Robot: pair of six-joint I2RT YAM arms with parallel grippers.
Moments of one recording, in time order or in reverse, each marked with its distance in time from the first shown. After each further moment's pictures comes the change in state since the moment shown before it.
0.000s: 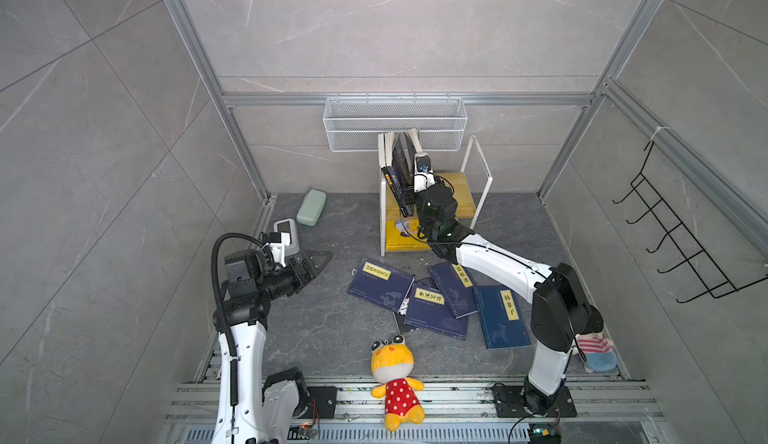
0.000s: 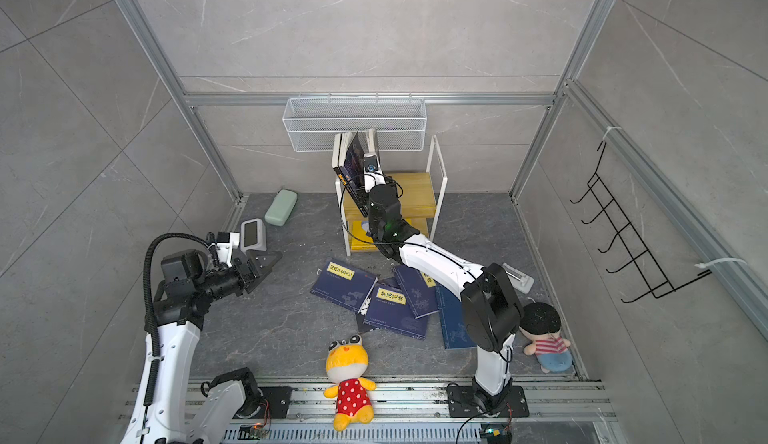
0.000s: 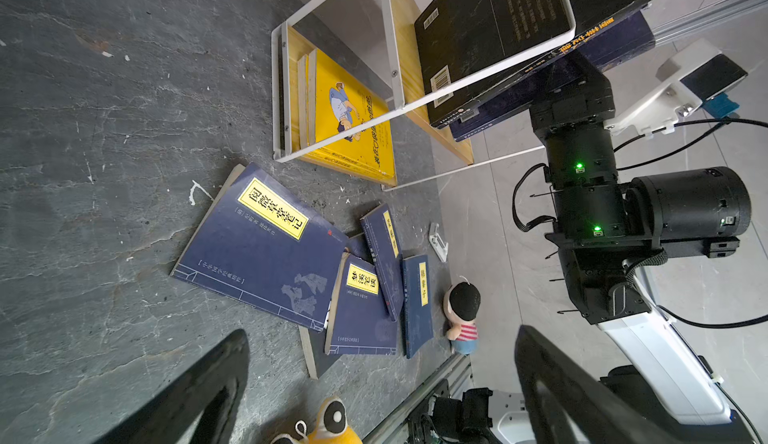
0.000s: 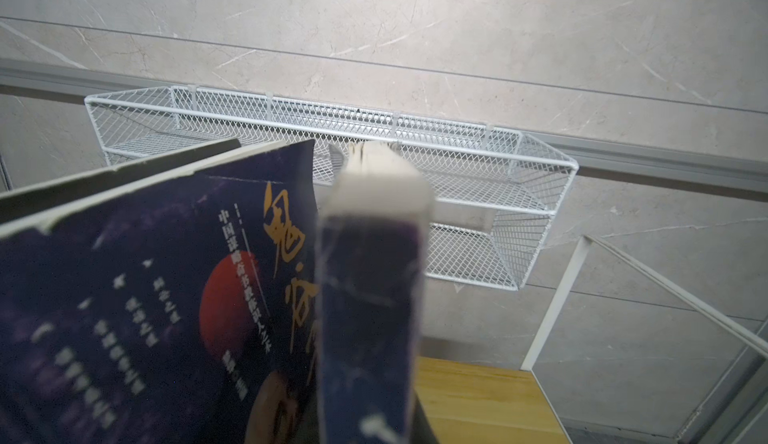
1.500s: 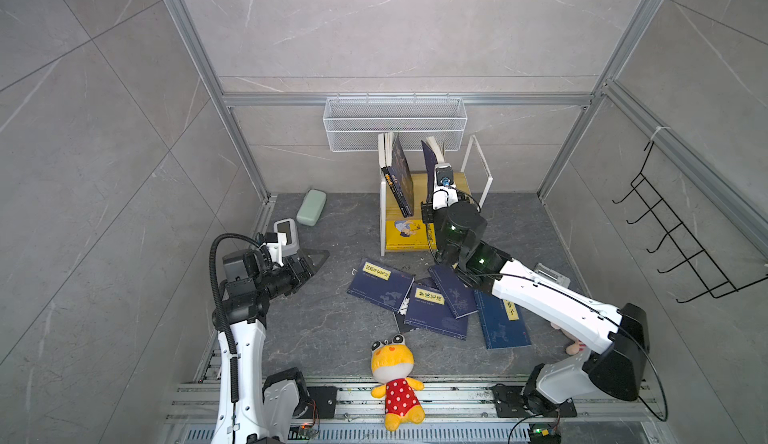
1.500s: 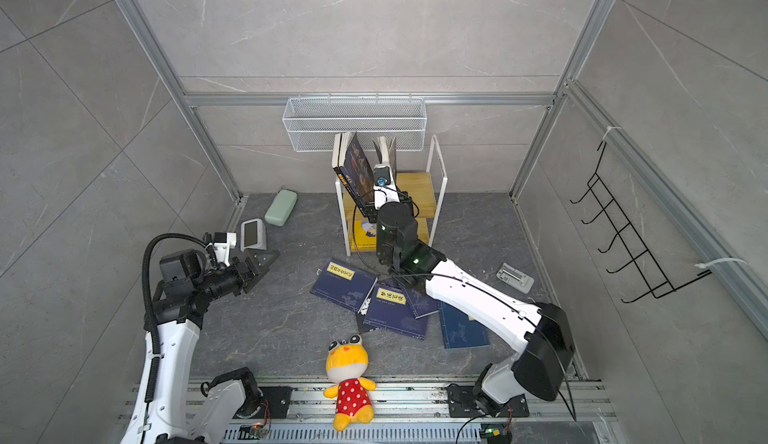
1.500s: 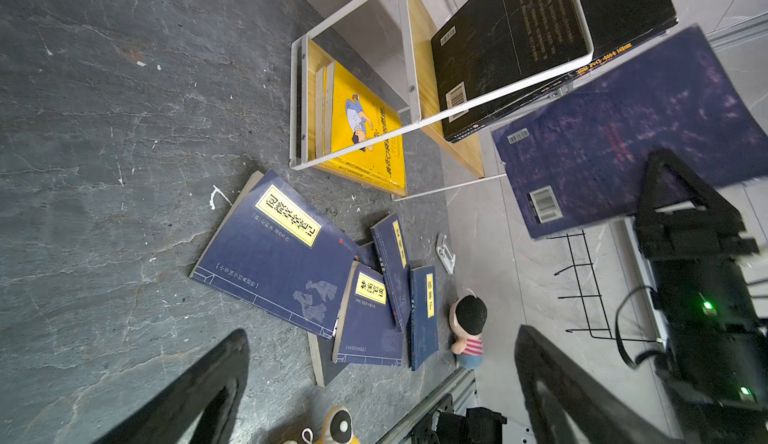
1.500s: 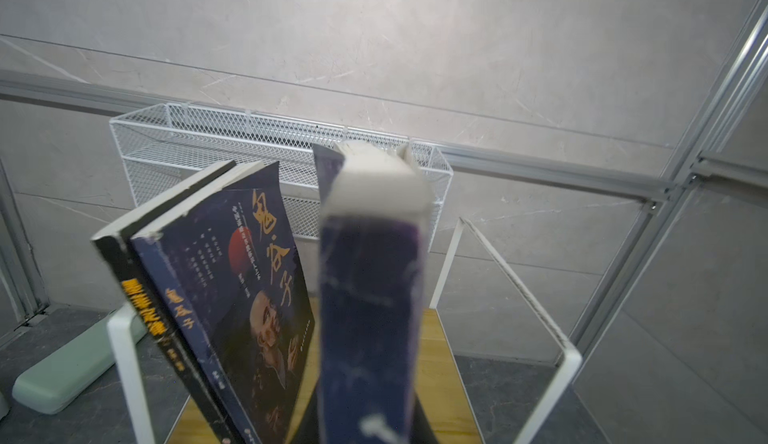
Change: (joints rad) left arm 0.018 0.011 0.000 0.003 -0.028 -0.006; right arm 0.130 -0.316 -0.134 -0.235 0.250 -0.002
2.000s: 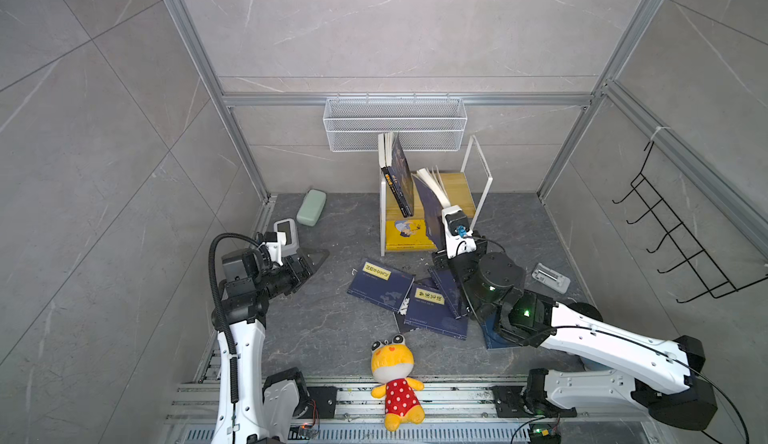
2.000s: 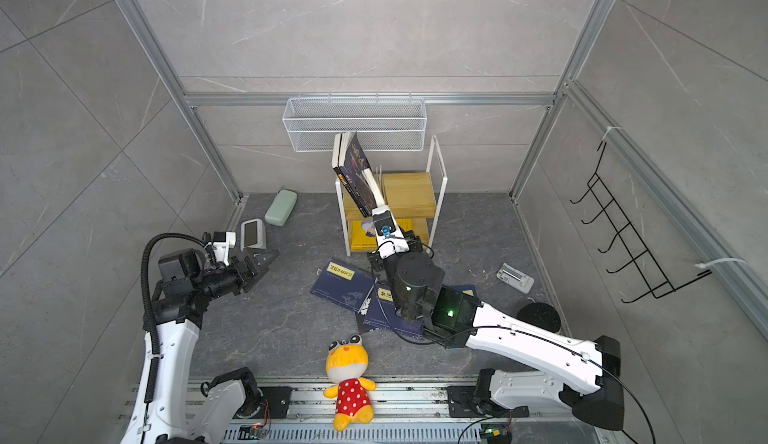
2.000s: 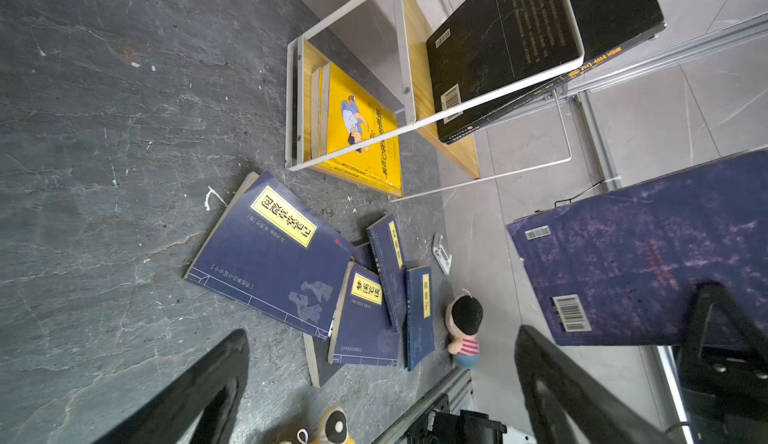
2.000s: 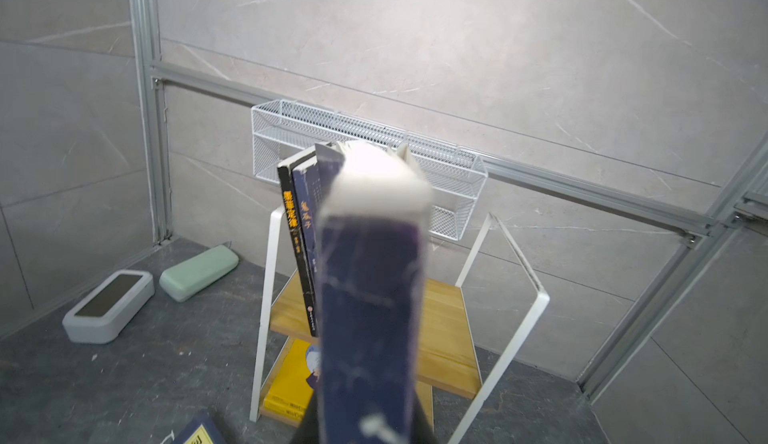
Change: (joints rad) left arm 0.001 0.000 0.007 0.000 0.003 -0.006; right arm 0.311 -0.375 -0.220 -0.127 0.089 -0.084
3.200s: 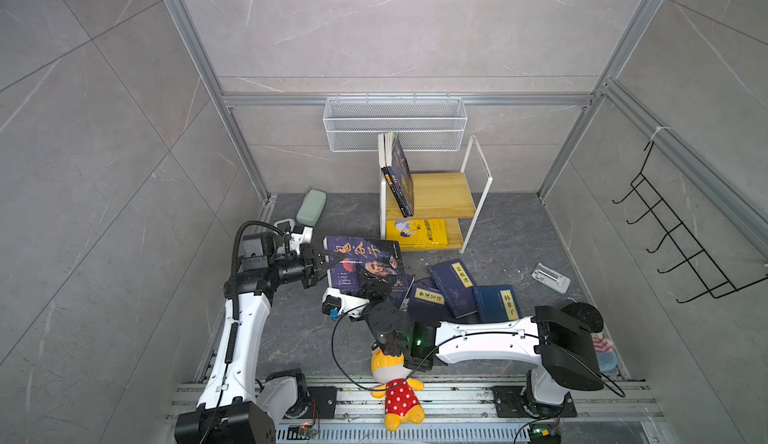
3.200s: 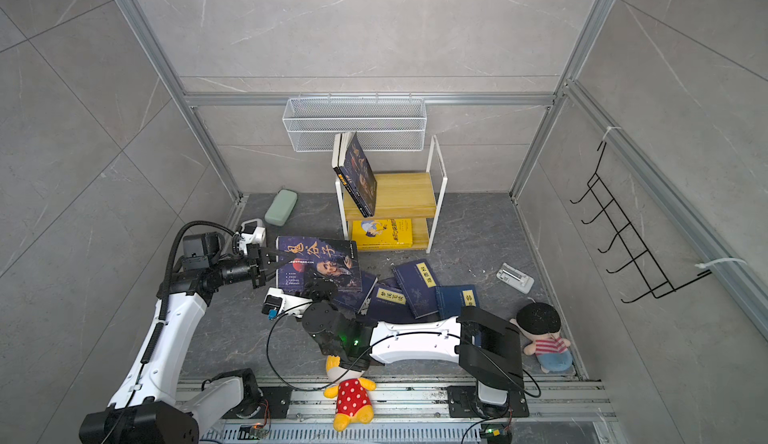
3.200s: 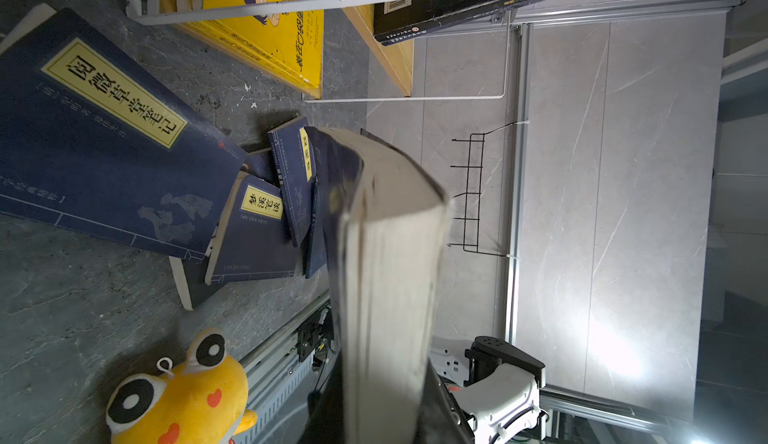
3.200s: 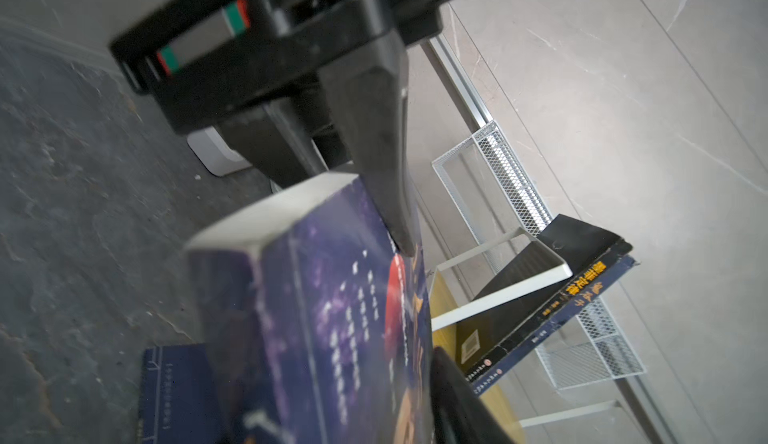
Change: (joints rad) left arm -0.148 0.179 0.098 -0.019 0.254 -0.242; right arm 0.222 0.582 -0.022 0.401 -0.072 -0.599
